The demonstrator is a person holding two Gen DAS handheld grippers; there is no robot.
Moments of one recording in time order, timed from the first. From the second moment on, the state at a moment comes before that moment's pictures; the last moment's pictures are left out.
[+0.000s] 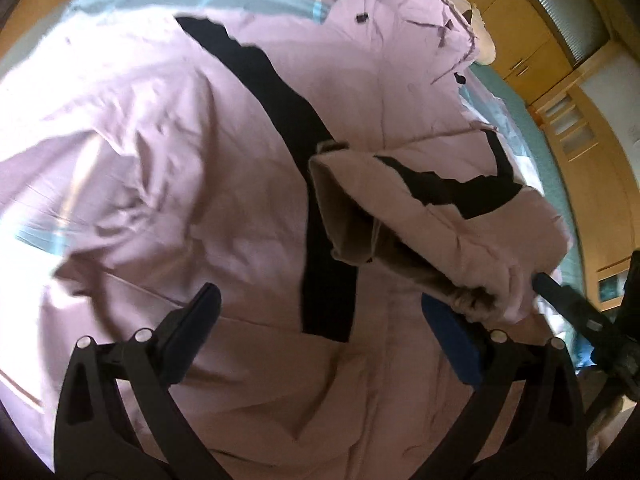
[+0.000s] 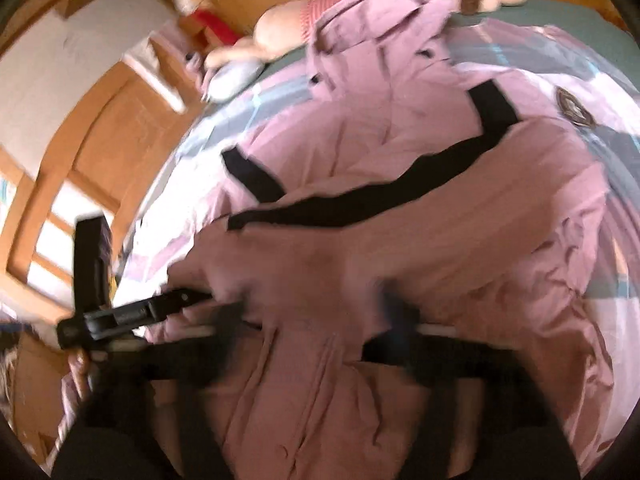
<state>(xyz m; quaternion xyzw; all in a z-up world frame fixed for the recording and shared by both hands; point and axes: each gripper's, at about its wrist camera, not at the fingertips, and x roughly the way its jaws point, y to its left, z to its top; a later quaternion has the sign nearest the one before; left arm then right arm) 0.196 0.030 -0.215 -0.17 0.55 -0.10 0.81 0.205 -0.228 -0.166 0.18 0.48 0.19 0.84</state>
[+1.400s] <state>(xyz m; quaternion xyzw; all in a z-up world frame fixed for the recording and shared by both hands) 0.208 0.014 -0.244 -0.40 0.54 -0.25 0.70 0.161 -0.279 -0.222 0.15 0.53 0.06 0.83</state>
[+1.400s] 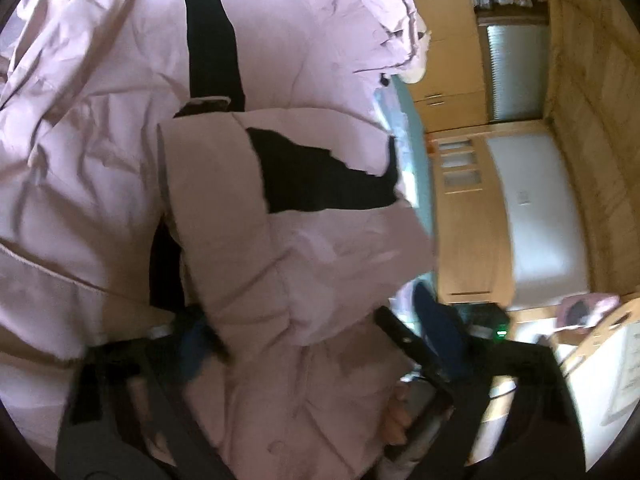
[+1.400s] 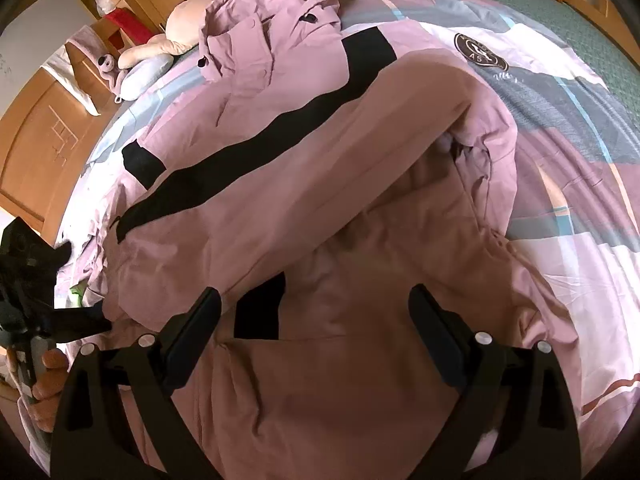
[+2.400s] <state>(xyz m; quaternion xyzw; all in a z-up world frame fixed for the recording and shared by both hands) 0.217 0.006 -0.219 -0.21 0.49 -0.08 0.84 0.262 -0.305 -0.226 -0.07 0.53 -0.18 0.83</state>
